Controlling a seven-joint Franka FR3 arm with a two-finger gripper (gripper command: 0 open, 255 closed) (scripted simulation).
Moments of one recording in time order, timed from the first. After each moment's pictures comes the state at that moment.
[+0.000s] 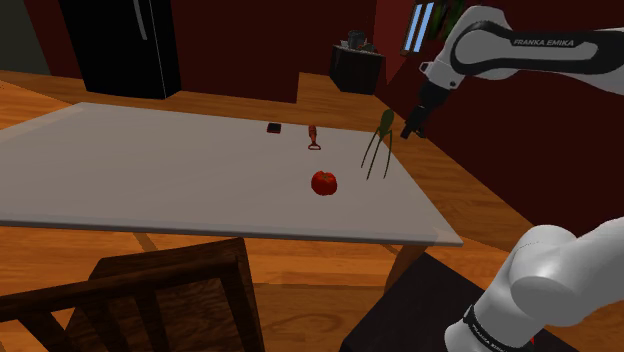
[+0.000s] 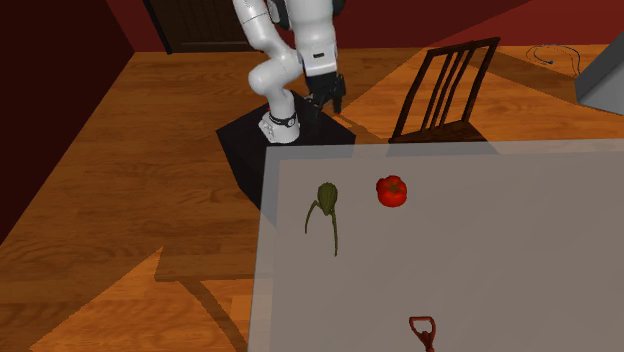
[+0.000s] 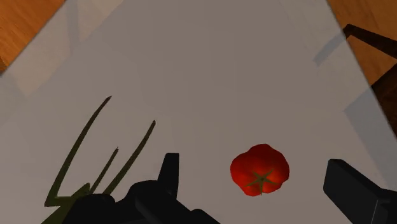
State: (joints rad) arm 0.02 -0.57 -0.31 -2.22 -0.09 1.89 -0.38
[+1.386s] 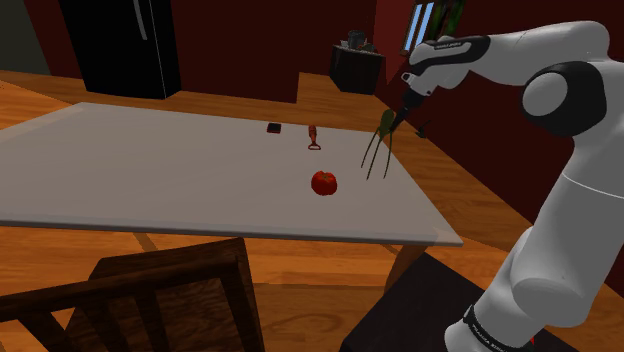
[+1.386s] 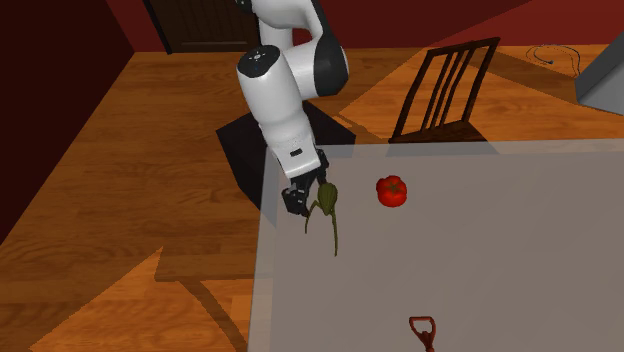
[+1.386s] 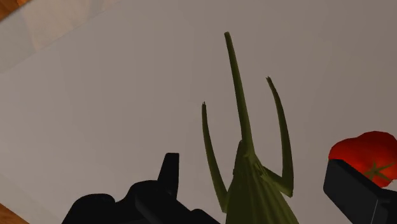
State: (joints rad) arm 0.06 0.09 -0.68 -1.74 0.33 1.98 -1.09
